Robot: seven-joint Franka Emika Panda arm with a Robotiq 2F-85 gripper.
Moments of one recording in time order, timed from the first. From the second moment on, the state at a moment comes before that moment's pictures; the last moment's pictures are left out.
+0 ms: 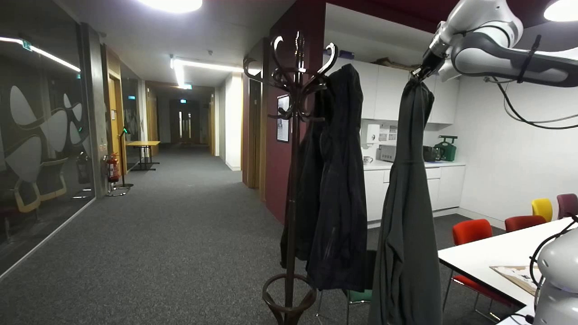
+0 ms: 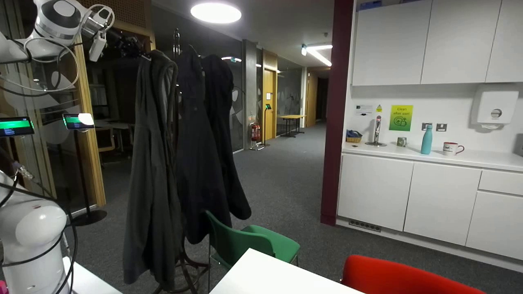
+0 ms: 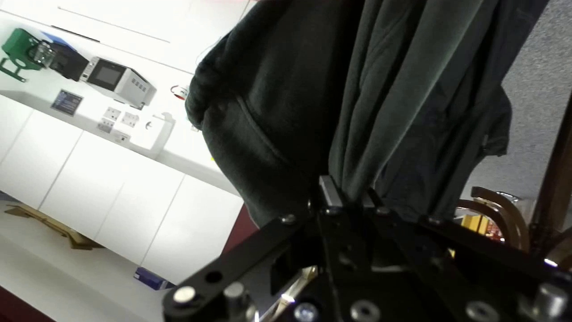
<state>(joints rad) 0.04 -0.58 0.23 -1.72 -0.55 2.01 0.26</state>
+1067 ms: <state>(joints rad) -0.04 -0.61 -0.01 -1.90 -0.55 2.27 0.18</state>
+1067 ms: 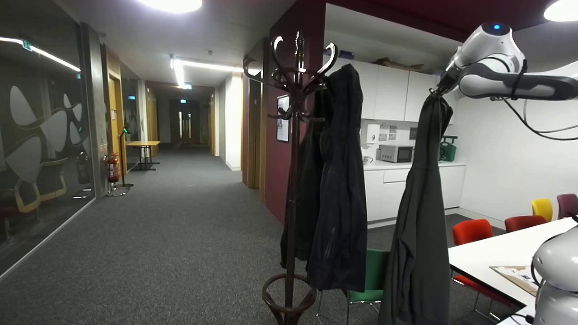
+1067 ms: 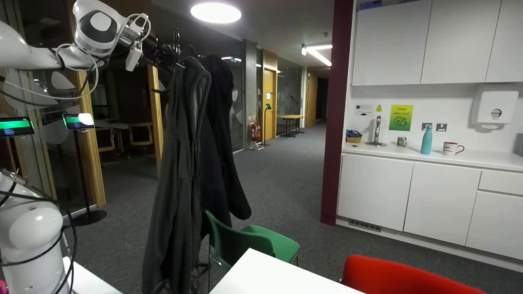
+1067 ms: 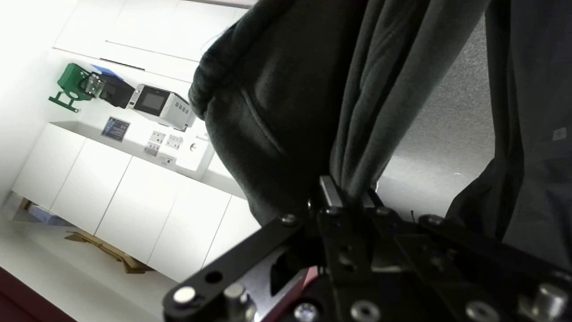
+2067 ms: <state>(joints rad) -0.14 -0.42 -0.06 -1.93 -0.55 2.46 0.14</state>
